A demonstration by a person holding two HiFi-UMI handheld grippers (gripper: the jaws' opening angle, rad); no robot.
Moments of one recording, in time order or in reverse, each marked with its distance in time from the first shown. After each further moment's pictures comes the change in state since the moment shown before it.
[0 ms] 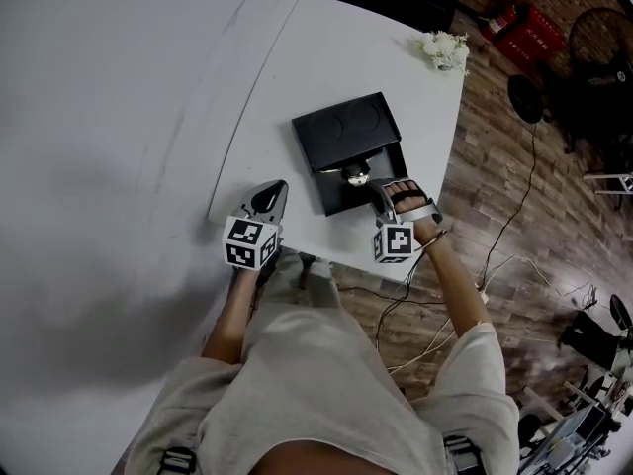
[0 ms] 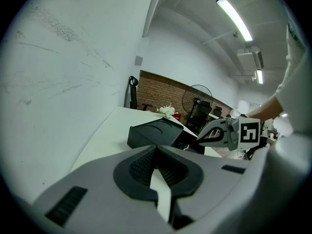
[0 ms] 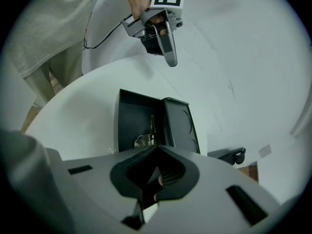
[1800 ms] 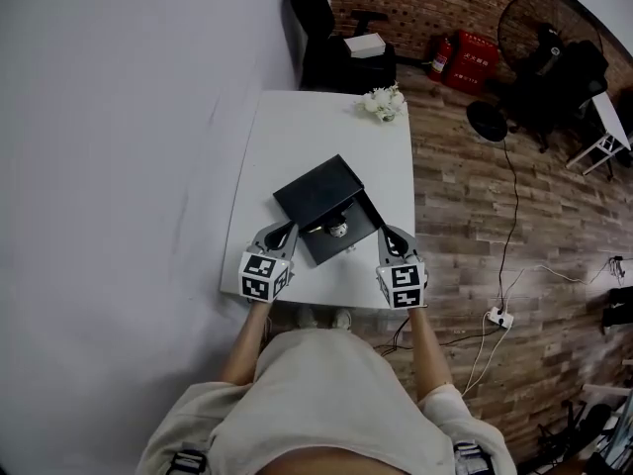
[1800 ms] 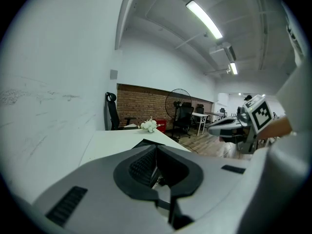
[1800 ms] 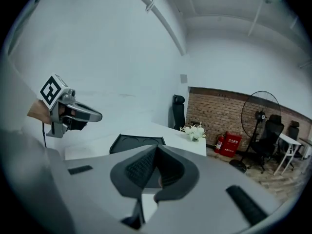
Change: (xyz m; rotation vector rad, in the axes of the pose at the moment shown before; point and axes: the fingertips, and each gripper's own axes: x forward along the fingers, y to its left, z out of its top) left arm -0.002 -0.072 0.082 0.240 -0.093 -0.150; right arm -0.149 -0.052 -0.043 1.327 -0.145 -0.448
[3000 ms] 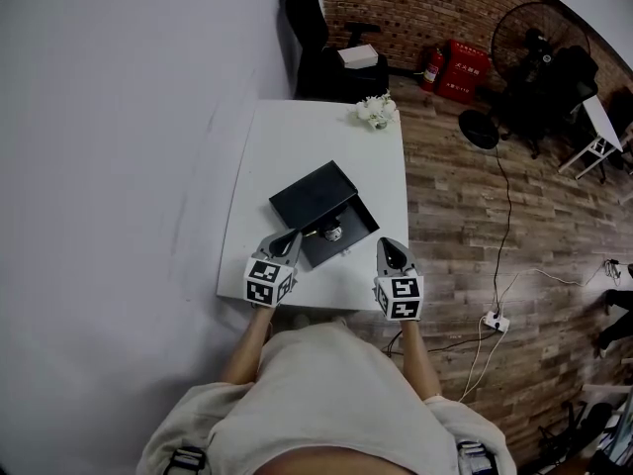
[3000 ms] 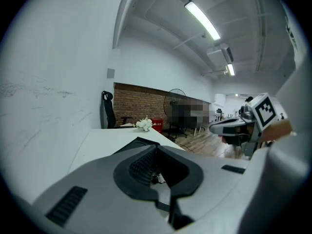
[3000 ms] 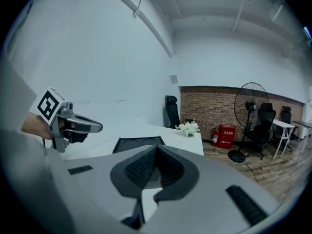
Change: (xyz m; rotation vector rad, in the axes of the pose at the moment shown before) left arm -0.002 -0.026 -0.003 -0.001 -0.002 -0.037; right arm -0.034 -0.002 -0.008 0.125 -0.029 -0.062
